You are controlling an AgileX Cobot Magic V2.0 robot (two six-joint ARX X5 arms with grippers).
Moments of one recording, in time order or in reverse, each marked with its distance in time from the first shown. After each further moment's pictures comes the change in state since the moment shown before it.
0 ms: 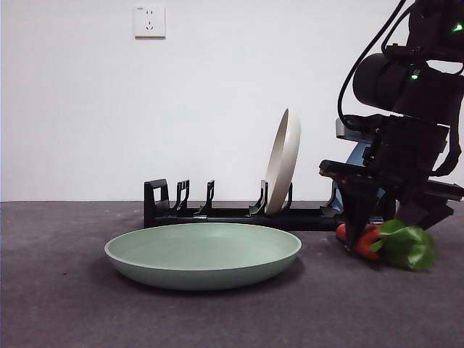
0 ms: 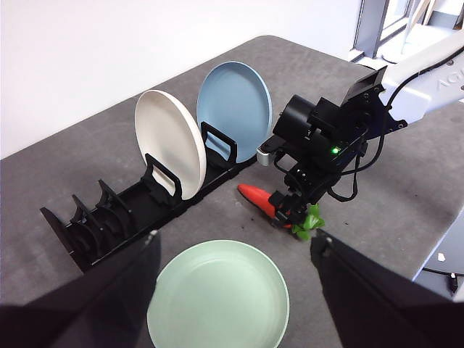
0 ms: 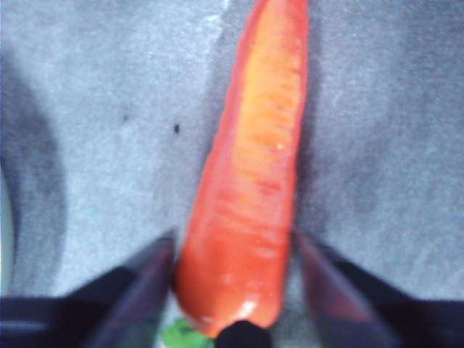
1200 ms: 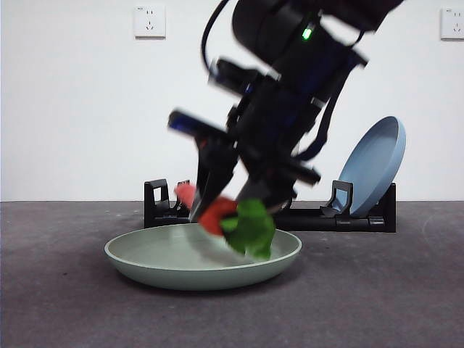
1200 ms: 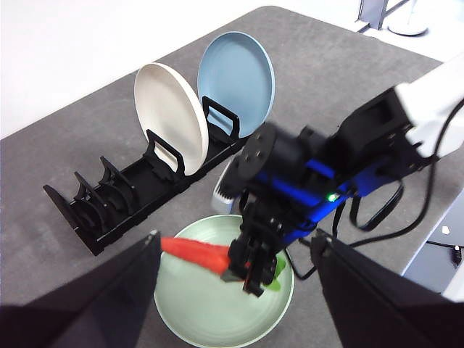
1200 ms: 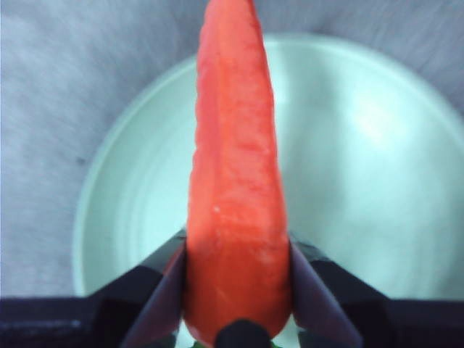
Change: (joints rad) left arm 0.000 0.000 0.000 -0.069 0.000 0.000; right arm 0.431 0.016 0.008 0.290 -0.003 0.156
